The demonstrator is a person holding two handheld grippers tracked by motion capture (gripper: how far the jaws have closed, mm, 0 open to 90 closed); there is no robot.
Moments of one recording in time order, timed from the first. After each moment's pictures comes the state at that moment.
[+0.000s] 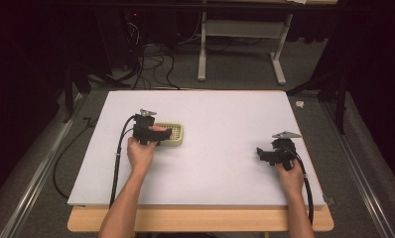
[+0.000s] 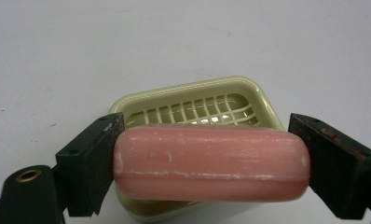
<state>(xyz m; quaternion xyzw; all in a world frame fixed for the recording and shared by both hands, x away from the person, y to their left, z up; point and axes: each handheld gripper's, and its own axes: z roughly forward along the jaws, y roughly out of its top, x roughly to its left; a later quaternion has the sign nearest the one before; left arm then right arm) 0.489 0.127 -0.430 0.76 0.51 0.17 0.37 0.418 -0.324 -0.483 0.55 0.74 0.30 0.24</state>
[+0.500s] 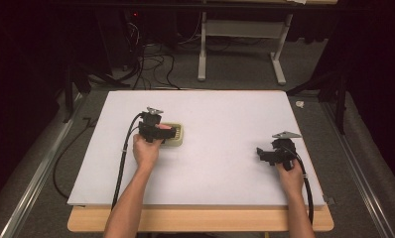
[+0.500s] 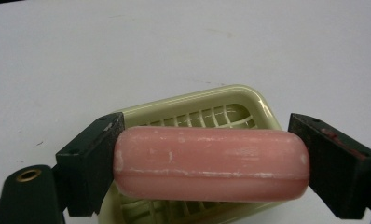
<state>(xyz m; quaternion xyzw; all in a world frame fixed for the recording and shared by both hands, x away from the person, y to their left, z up) 0.501 0.109 -0.435 0.77 0.50 0.19 0.35 0.418 -0.324 -0.483 0.55 0.74 0.30 0.25</state>
